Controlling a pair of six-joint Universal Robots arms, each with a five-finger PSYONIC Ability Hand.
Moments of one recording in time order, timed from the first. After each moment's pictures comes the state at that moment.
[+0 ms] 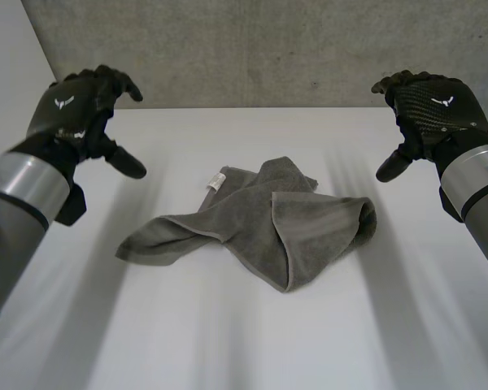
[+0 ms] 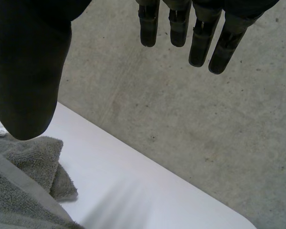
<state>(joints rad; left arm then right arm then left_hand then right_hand) 4.38 -1.59 -1.65 3.33 -1.48 3.05 1.91 -1.48 1.57 -0.09 1.53 2.97 0.28 0.28 0.28 0.28 0.07 0.23 0.25 0.24 0.26 0.06</state>
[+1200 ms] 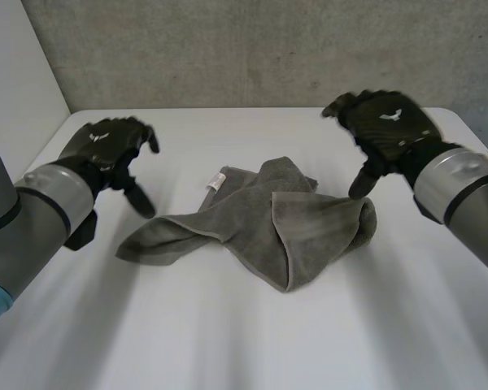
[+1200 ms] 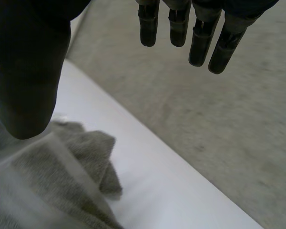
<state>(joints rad) 4.32 -1.75 -1.49 3.02 -1.54 3.19 1.93 -1.40 1.49 0.01 1.30 2.82 0.28 0.28 0.28 0.28 0.07 0.23 0.25 0.24 0.26 0.06</state>
